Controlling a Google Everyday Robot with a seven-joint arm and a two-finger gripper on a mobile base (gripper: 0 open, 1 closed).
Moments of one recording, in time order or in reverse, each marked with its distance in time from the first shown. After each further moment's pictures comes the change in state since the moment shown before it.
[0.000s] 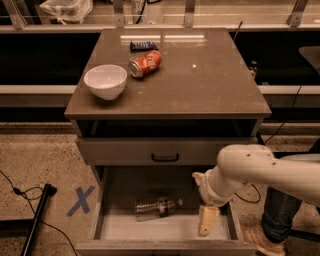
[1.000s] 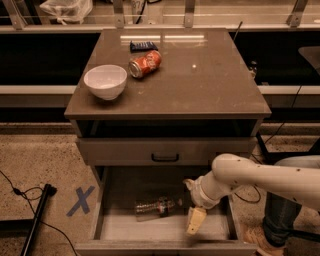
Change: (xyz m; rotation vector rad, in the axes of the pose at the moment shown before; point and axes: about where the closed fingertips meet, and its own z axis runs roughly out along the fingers) arm -0.009 -0.017 0.085 -0.068 -0.166 0.059
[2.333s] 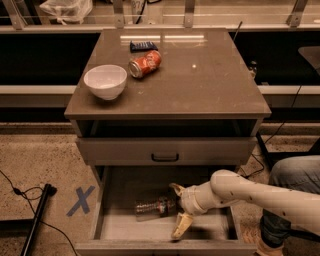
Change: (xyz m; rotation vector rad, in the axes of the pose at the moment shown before) arm -0.019 -0.012 0.067 0.048 -0.285 -0.090
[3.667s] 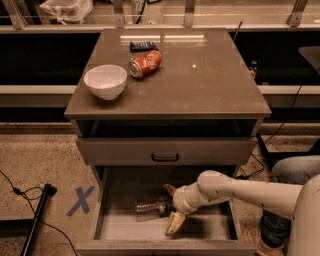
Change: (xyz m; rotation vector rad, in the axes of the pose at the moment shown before) arm 0.019 -0.019 0.050 -0.013 0.051 -0.025
